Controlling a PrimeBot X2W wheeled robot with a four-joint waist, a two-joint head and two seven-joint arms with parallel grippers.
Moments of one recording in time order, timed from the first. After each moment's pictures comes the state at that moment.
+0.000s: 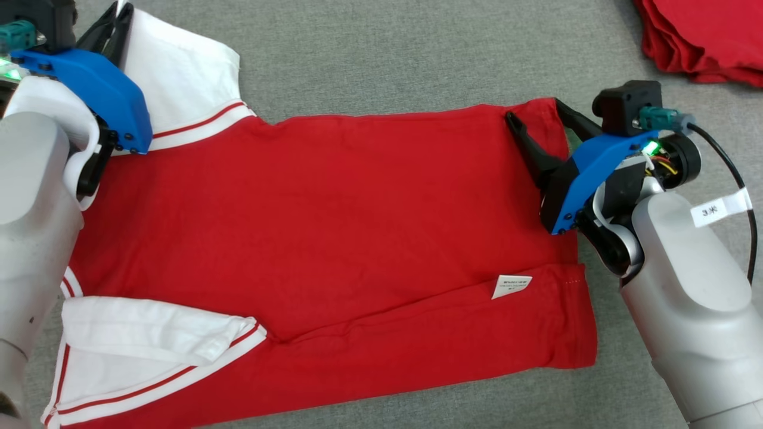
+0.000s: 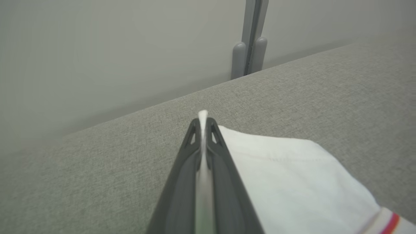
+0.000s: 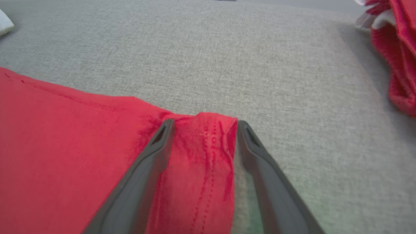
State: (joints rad) left arm -1.14 0.45 -0.83 0.96 -0.72 -0.13 -0.09; right arm -0.76 -0.20 0.31 0.55 0.37 0.13 0.17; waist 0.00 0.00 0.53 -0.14
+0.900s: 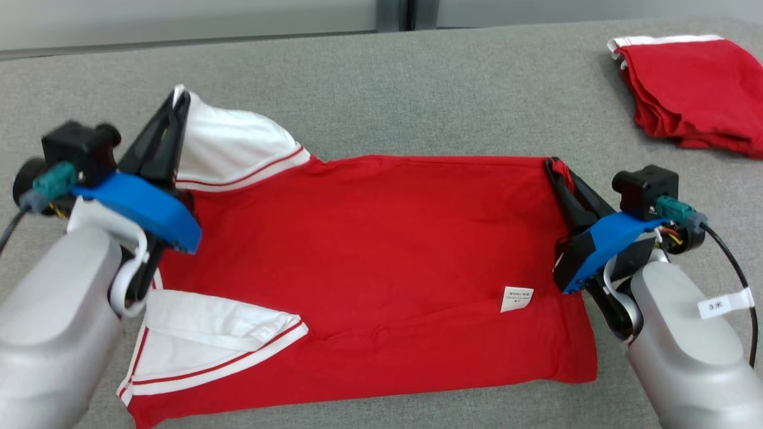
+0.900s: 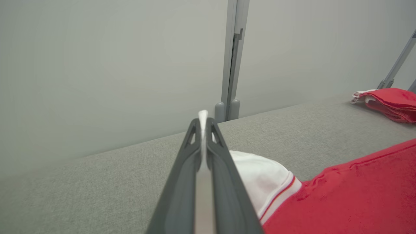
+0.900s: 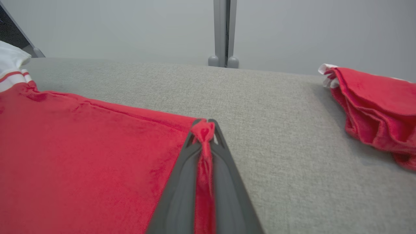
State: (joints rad) left arm -0.80 0.52 -0.76 0.58 -0.79 -0.08 -0.26; right arm -0.62 -0.22 0.32 0.64 0.36 0.13 -0.14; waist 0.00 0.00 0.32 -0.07
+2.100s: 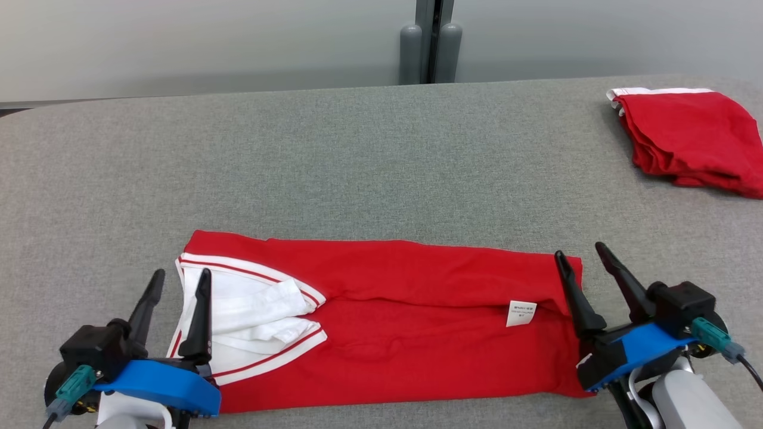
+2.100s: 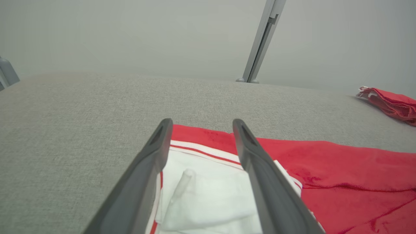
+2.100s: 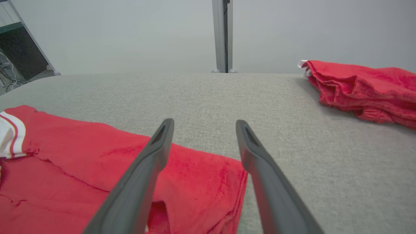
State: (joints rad) left arm -0.14 0.49 -0.47 0.17 -0.72 0.13 -0.26; right arm -0.25 -0.23 0.21 0.41 0.33 0.13 -0.26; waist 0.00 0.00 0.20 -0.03
